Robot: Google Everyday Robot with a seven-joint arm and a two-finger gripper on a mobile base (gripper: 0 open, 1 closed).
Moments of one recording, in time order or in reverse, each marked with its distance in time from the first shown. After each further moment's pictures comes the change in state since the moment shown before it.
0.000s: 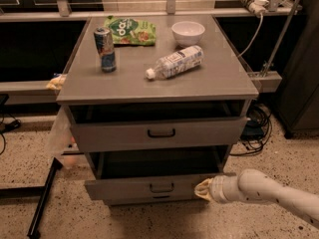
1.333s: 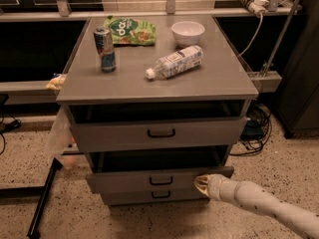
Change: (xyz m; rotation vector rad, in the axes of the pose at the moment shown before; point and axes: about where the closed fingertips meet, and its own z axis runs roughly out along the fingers) arm 0.005 -0.041 0.017 0.274 -0.031 -0.195
